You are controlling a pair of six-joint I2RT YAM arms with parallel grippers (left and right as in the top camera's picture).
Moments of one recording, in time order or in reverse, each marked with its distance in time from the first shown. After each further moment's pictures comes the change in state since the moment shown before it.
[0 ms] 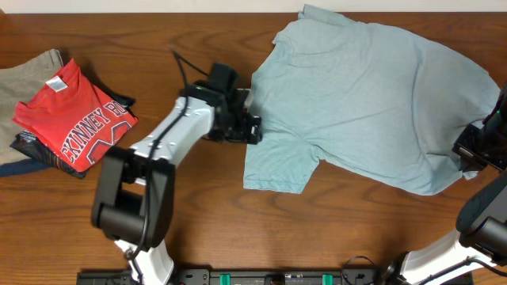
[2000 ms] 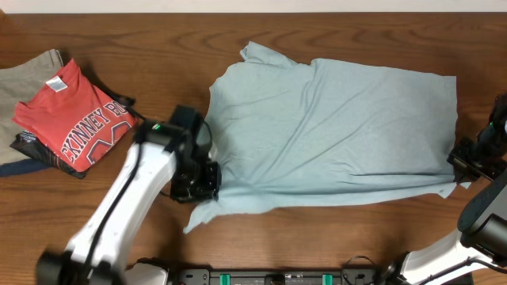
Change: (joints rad) left arm 0.080 -0.530 -0.257 -0.491 0.031 -0.151; right arm -0.024 0.000 -0.121 0.079 0.004 0.026
